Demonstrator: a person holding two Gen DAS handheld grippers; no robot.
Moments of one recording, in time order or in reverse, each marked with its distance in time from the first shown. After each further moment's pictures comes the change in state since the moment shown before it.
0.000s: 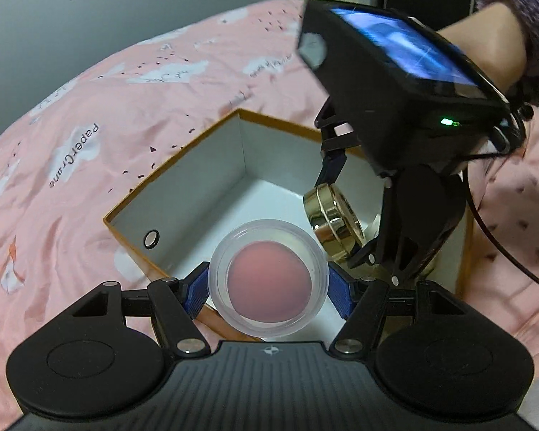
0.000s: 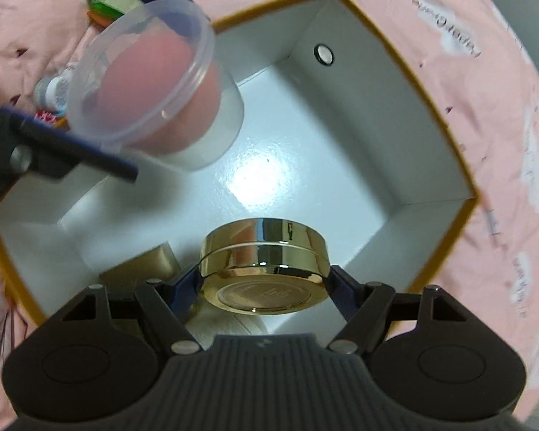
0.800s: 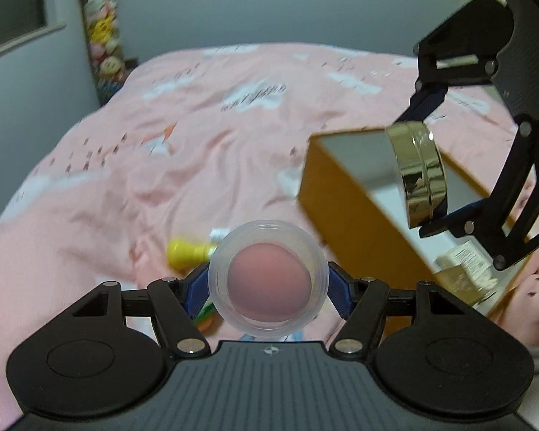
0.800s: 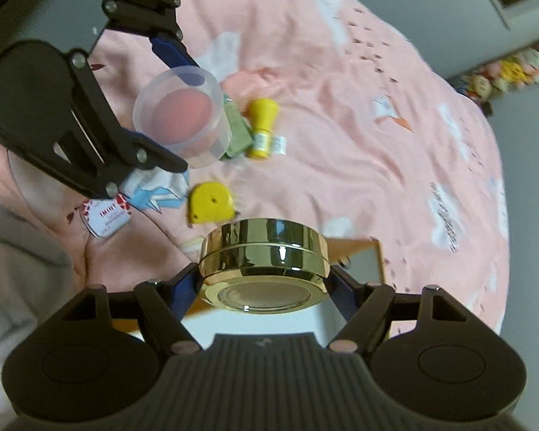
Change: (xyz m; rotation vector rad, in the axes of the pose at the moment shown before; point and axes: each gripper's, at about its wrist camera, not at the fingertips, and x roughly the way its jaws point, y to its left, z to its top) left arm -0.132 0.028 -0.108 -0.526 -0.107 0.297; right arm -0.119 0.121 0.094 -0.424 -0.144 -0.191
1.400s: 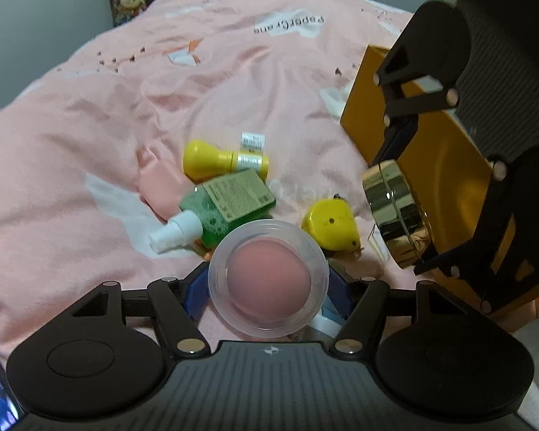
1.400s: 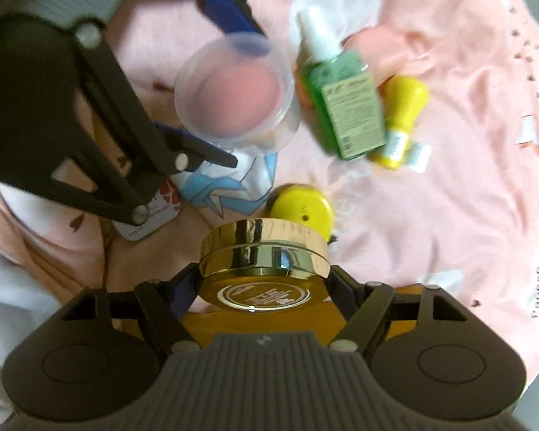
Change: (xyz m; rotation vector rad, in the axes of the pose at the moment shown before) left arm 0.053 0.036 -0.058 -0.130 0.176 0.031; right arm 0.106 0.052 0.064 -0.247 0.196 0.276
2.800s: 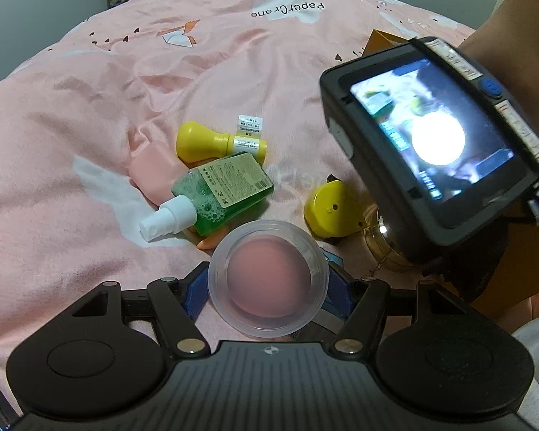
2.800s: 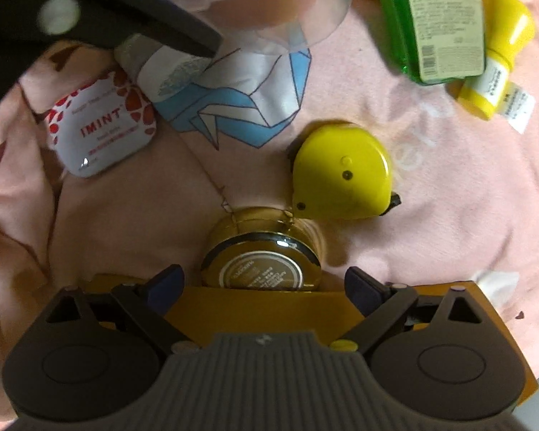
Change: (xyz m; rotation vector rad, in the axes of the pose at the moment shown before) left arm 0.017 0.005 0.000 -0.023 0.062 -0.034; right arm 0.097 -0.022 -0.005 -0.125 0.270 0.112
